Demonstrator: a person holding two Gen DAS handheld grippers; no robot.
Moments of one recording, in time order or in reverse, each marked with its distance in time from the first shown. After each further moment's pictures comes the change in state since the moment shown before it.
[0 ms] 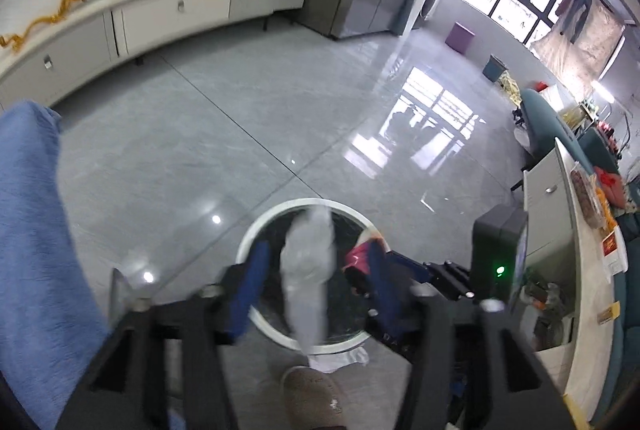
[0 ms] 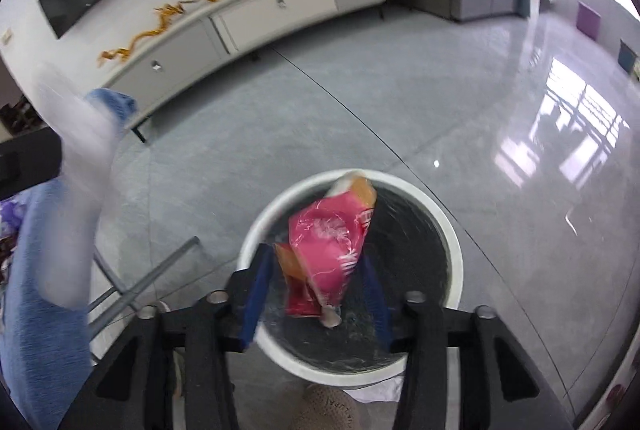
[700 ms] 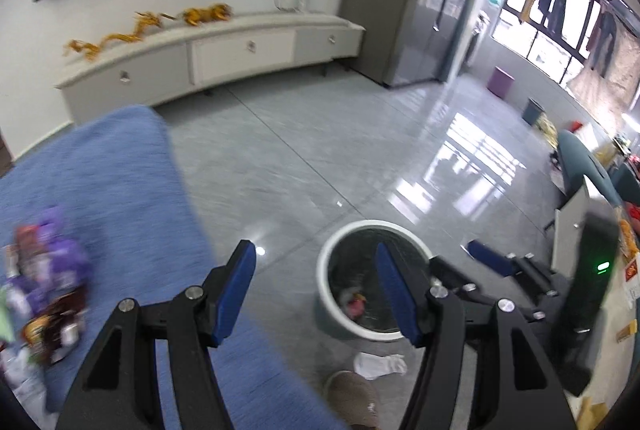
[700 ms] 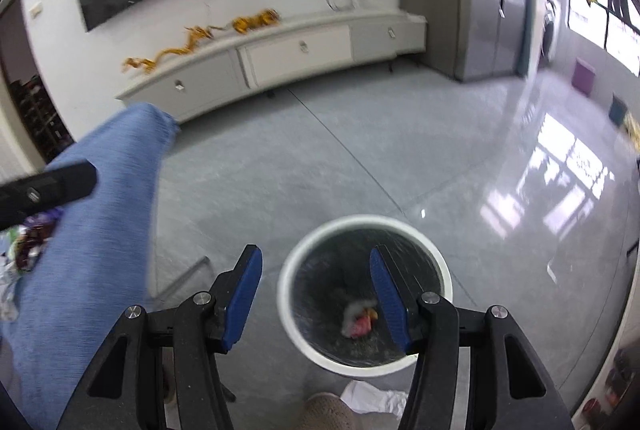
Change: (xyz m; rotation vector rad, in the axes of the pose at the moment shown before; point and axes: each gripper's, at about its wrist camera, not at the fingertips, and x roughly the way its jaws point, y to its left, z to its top) left arm -0.124 0.053 -0.046 -0.065 -0.197 0.199; right arm -0.091 0.090 -0.002 -0.142 -0.187 -0.046
